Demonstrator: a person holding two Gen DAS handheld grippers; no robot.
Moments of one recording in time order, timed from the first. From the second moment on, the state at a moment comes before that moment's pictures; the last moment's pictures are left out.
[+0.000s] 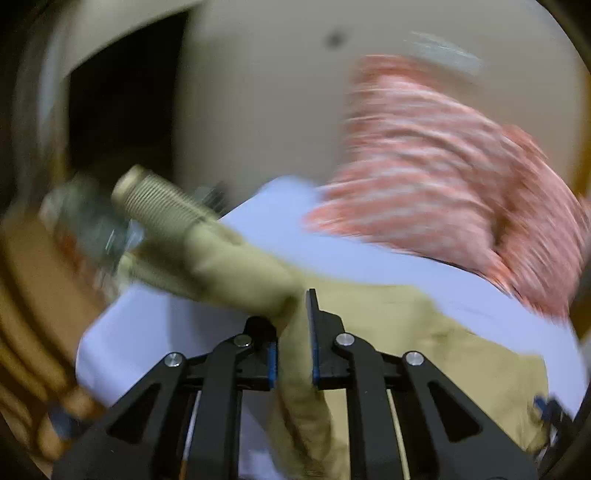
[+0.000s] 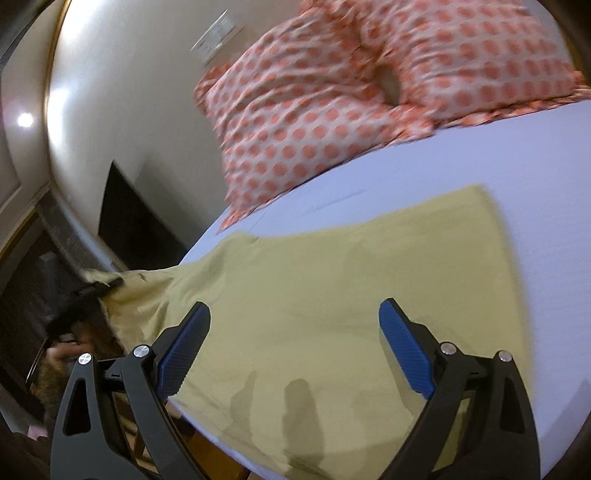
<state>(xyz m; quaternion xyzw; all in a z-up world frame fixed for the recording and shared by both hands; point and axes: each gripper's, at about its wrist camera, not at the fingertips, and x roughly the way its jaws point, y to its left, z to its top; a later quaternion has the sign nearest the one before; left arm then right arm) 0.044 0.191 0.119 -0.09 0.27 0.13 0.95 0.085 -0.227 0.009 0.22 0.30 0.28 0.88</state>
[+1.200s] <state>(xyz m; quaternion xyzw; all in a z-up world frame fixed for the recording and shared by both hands) 0.140 0.086 0.026 -0.11 0.48 -0.19 0.85 0.144 -0.305 -0.003 0.24 0.40 0.25 0.85</state>
